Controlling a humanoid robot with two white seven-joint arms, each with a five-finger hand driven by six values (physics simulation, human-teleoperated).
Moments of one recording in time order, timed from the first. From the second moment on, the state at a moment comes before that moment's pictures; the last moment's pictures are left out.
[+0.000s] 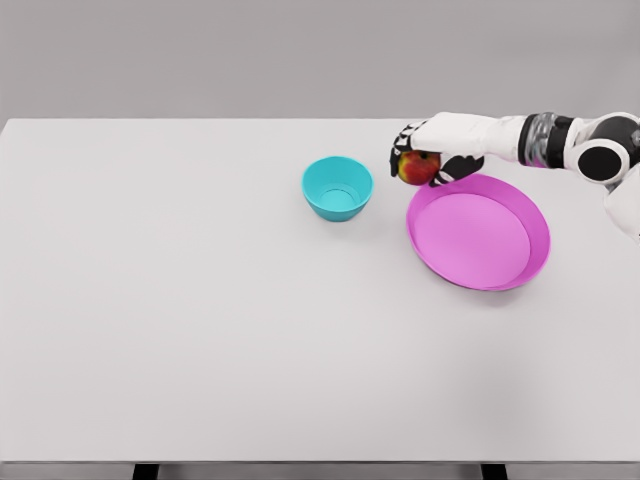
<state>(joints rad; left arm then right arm) 0.03 0.00 -0.01 -0.08 -0.07 0.00 0.06 -0.94 -0.56 0.78 -1.08 0.34 -0.58 0.59</state>
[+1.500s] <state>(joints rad) 0.03 0.00 -0.01 -0.08 -0.07 0.00 0.06 -1.05 -0.30 0.89 -0.87 0.40 -0.56 0.59</state>
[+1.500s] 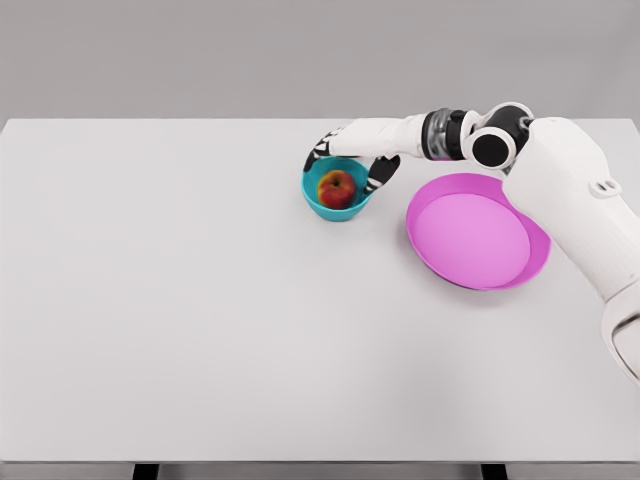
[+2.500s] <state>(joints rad) 0.03 0.00 -0.01 -0.08 -0.07 0.00 0.06 -0.44 -0.59 0.01 -1.25 0.29 -0.61 0.61</state>
